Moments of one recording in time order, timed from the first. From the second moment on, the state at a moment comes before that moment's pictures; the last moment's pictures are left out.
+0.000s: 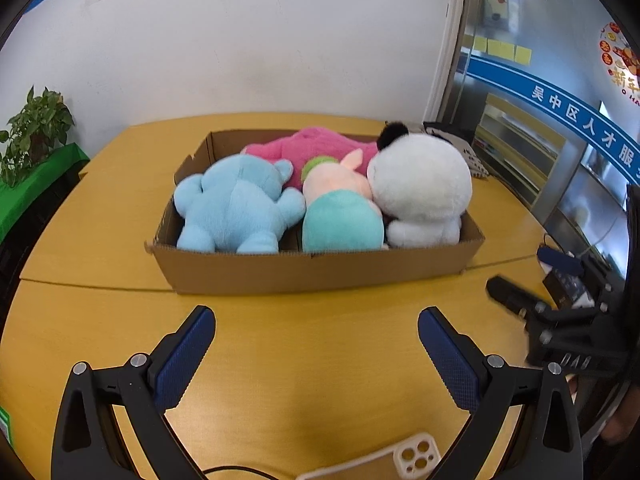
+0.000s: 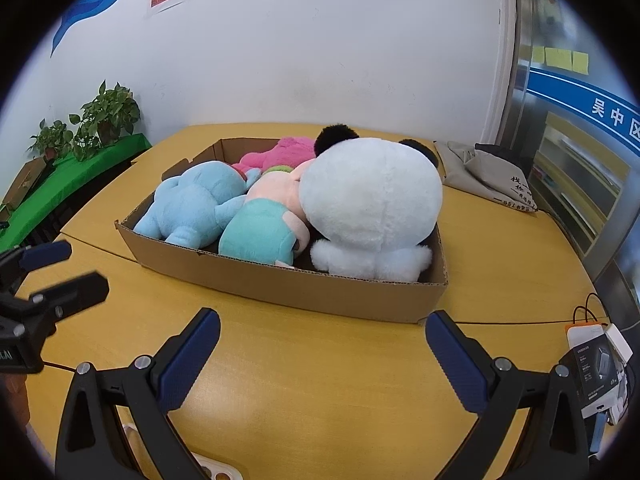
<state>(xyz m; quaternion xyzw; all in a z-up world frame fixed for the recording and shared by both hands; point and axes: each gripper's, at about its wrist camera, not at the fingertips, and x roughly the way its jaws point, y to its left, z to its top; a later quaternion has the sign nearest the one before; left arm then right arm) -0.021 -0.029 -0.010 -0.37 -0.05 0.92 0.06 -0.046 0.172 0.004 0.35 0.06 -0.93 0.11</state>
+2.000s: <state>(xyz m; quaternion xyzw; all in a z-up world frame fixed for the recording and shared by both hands) 0.072 0.004 -0.138 -0.41 0.28 0.75 0.44 0.041 0.121 -0.118 0.37 0.35 -0.68 0.53</state>
